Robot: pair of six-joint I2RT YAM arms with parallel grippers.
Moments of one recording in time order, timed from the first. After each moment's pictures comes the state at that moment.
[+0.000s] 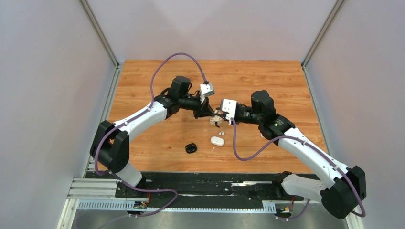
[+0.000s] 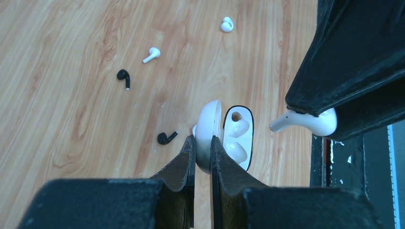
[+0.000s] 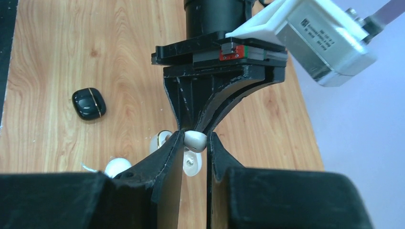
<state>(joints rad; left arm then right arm) -0.58 1.59 1.17 -0.17 0.82 0.27 0.61 1.10 0.90 -0.10 -0.60 -0.72</state>
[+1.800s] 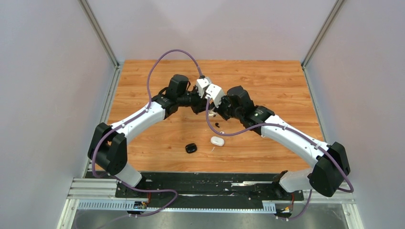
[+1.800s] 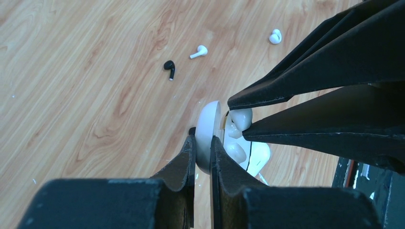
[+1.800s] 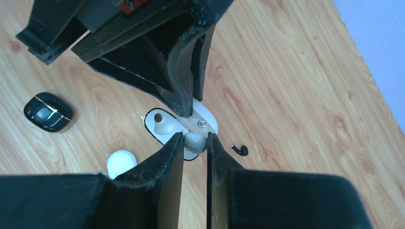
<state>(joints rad) -0.58 1.56 1.17 -0.14 0.59 0.15 0.74 1.36 1.10 -0.28 -0.07 -0.39</state>
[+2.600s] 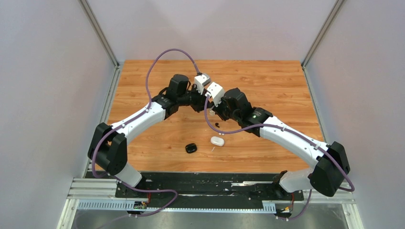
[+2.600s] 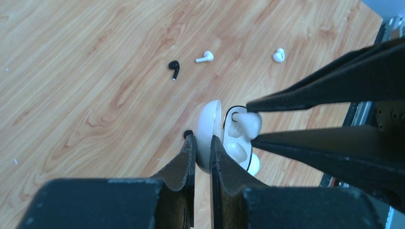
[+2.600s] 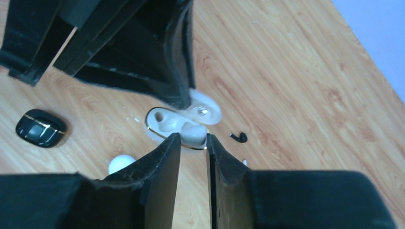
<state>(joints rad) -0.58 1.56 1.17 -0.11 0.51 -0.02 0.79 1.36 1.10 -0.27 0.12 -0.27</state>
